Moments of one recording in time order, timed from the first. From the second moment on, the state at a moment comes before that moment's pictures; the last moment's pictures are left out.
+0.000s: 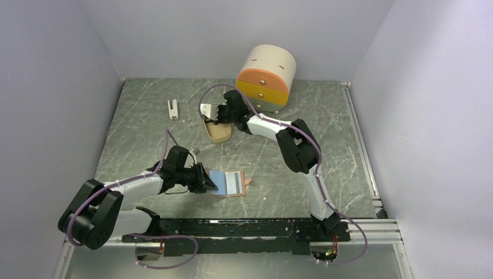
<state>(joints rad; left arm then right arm) -0.47 1.24 0.34 -0.01 0.57 -0.92 0.67 2.29 1.68 0.09 -0.25 -0.99</state>
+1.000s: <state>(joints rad) -0.47 1.24 0.34 0.00 0.57 -0.92 0.66 2.17 1.58 0.08 -0.29 -0.99</state>
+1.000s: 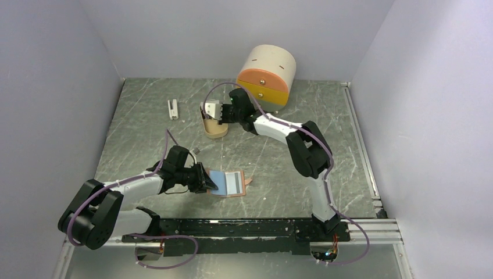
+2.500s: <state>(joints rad) -0.47 1.27 0.33 0.05 0.51 -1.00 0.79 1.40 0.67 0.07 -0.28 0.70</state>
